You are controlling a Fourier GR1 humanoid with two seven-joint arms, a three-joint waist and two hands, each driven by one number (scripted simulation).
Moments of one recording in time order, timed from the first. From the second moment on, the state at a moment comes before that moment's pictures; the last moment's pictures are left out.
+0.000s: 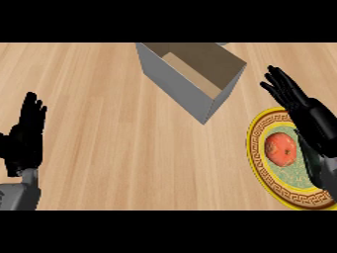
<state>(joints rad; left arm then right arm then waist) -0.12 0.31 0.00 -1.38 0.23 0.35 -0.05 -0.28 -0.56 0.25 -1.54 -0.36 0.10 -0.19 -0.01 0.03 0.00</state>
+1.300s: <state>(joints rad) -0.03 0.39 -0.18 -1.47 0.04 0.26 0.04 -0.26 -0.89 0.06 -0.99 -0.22 0.17 -0.02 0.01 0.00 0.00</state>
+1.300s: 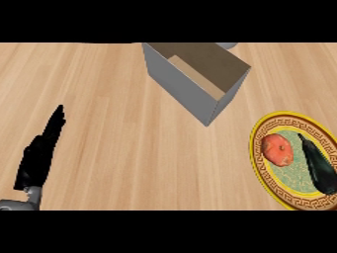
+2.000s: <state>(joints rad) 0.00 0.38 -0.15 -1.51 0.01 0.25 0.04 -0.36 -0.96 0.23 -1.09 -0.14 0.61 0.30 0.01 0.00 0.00</state>
